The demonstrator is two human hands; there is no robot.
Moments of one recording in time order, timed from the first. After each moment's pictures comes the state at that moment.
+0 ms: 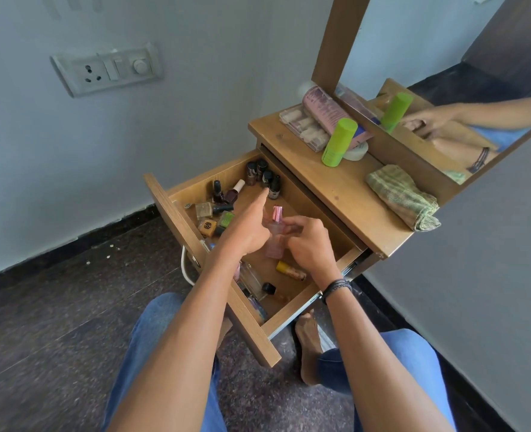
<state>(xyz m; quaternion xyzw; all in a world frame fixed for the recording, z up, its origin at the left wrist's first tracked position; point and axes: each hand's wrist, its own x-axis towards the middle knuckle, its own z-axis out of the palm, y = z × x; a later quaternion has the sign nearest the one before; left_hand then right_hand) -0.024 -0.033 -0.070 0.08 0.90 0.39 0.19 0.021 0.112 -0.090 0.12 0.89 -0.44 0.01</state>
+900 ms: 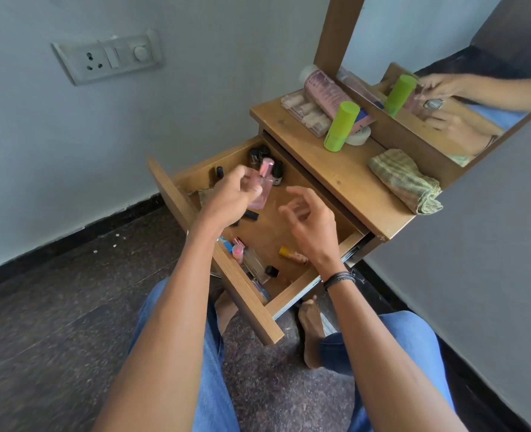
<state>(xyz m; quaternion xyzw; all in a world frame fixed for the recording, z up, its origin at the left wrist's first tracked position) -0.024 -0.069 -0.044 0.05 0.85 0.51 0.12 0.034 0.108 -0.085 0.02 0.89 -0.44 -0.14</state>
